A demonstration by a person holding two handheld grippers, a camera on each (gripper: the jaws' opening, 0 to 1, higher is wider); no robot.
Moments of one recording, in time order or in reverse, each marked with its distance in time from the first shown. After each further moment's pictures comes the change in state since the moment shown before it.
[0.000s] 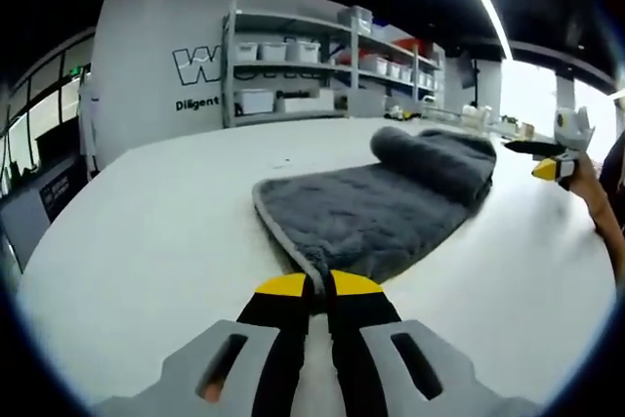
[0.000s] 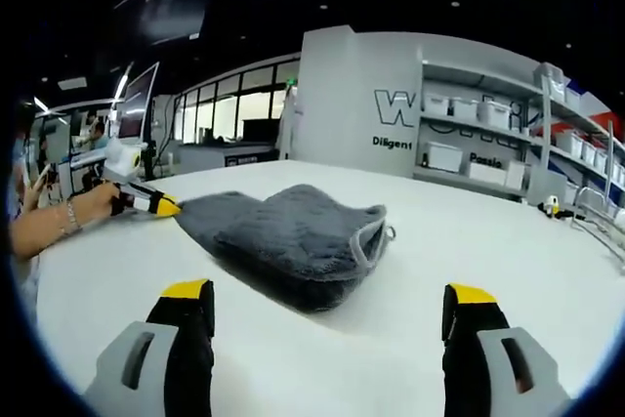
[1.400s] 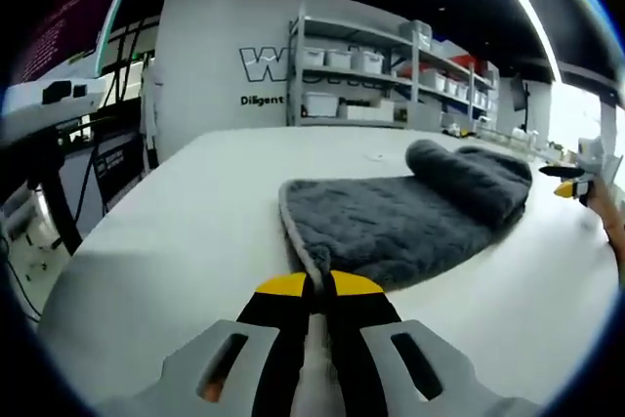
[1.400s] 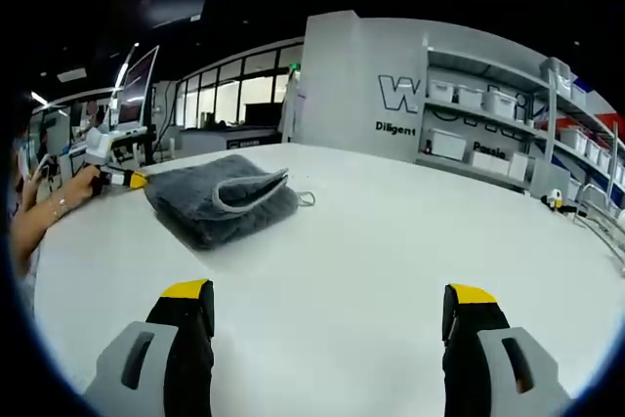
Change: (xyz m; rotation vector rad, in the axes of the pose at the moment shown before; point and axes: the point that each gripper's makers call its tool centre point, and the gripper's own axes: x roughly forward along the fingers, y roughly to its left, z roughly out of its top) left arm -0.092 0.102 -0.035 -0.129 -0.038 0.225; right arm 0.006 0.002 -0.017 -0.013 0.072 0.007
